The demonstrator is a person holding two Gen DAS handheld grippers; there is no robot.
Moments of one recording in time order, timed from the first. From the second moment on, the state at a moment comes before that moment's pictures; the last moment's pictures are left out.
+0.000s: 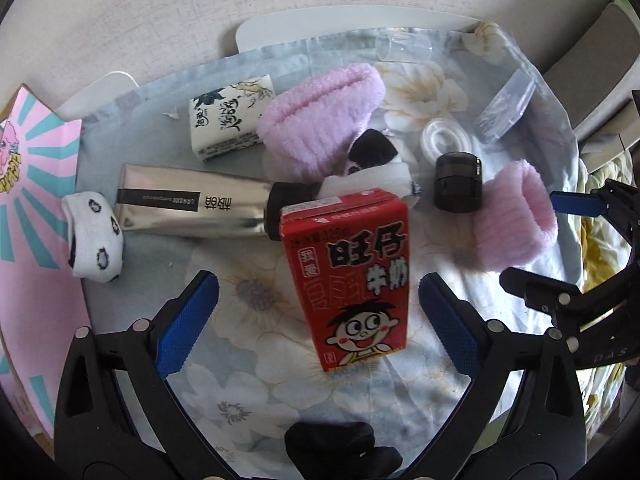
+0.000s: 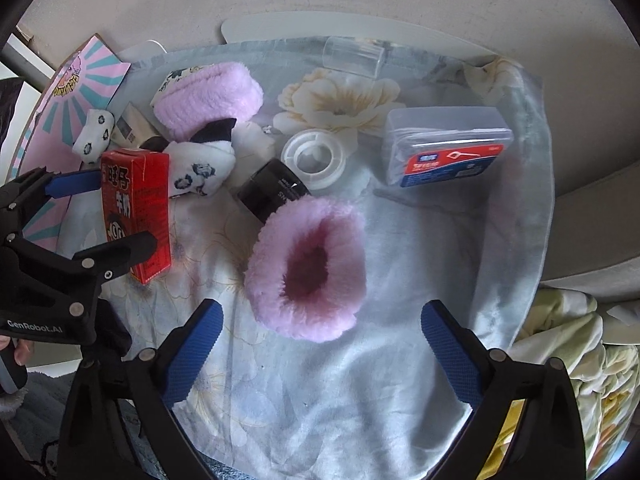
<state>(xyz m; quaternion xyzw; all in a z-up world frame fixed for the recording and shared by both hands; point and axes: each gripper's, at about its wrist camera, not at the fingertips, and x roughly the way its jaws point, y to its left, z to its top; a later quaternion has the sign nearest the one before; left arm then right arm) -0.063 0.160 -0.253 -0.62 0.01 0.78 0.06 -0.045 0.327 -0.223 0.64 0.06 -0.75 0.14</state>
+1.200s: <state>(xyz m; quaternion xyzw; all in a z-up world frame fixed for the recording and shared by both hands) -0.045 0.120 -0.143 -0.57 0.01 0.81 0.13 -0.054 0.303 -0.140 0.63 0.09 -0.76 0.16</state>
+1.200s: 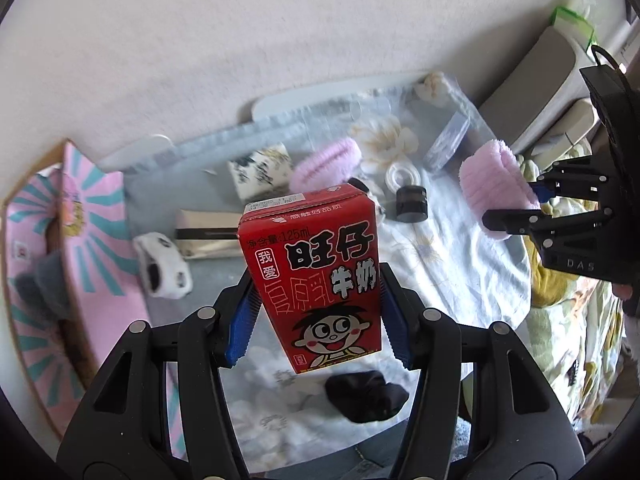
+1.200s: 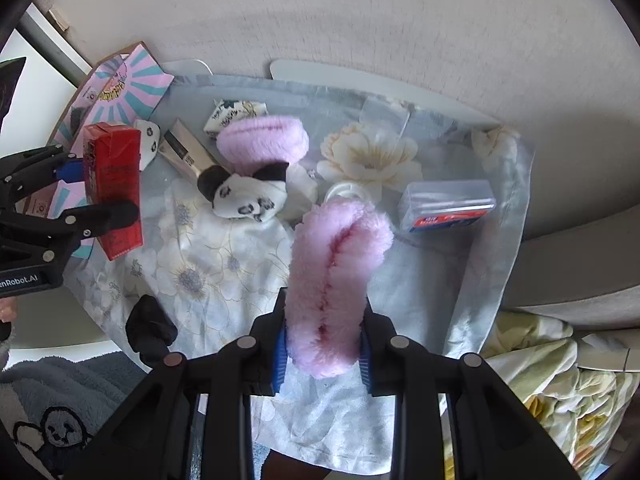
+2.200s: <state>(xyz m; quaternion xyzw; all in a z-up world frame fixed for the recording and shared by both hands) 0.018 -0.107 -0.069 -0.51 -0.06 0.85 -0.07 -0.116 0.066 -0.052 0.53 0.22 -0.75 0.33</state>
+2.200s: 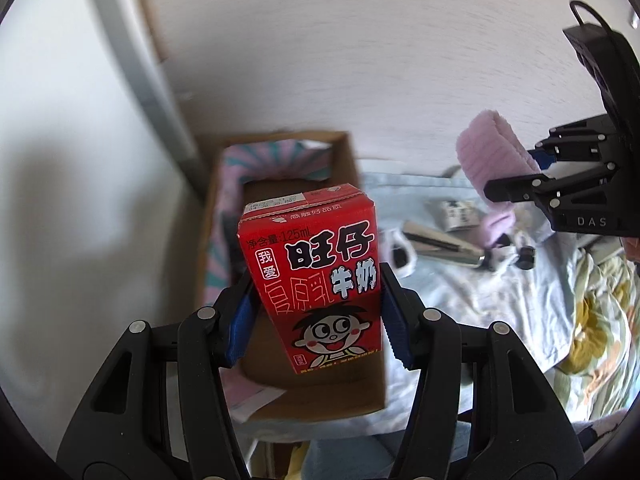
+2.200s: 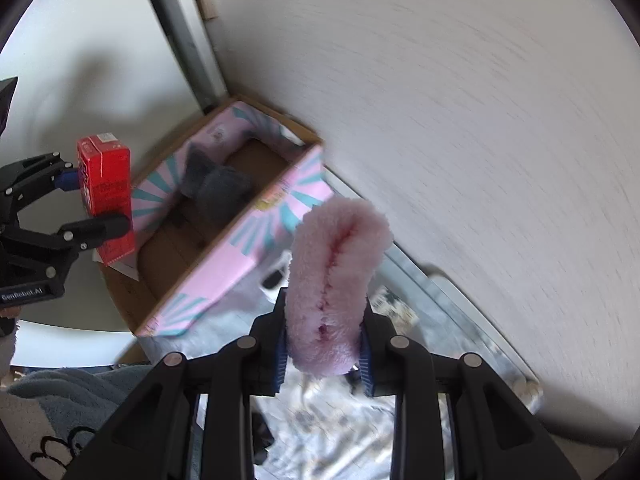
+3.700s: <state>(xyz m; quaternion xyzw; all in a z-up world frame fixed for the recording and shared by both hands) 0.053 -0.146 -0.145 -0.58 -0.14 0.80 -0.06 -0.091 -0.088 -0.147 0.60 0.26 -0.62 0.43</state>
